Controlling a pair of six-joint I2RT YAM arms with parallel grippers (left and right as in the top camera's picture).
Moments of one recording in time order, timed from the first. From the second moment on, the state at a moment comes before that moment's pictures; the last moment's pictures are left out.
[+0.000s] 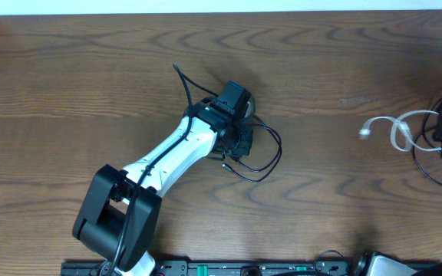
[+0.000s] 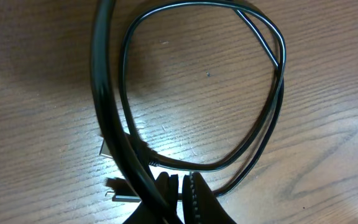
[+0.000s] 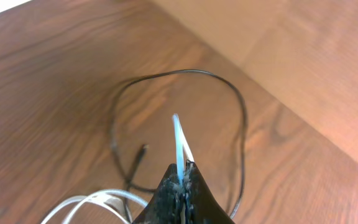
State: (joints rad) left arm -0.57 1.78 1.22 -0.73 0.23 -0.38; right arm -0.35 1.37 1.15 -0.51 0.56 0.21
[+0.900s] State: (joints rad) left arm -0.57 1.78 1.22 -0.74 0.23 -0.38; right arm -0.58 1.40 1.15 -0.36 0.38 0.38
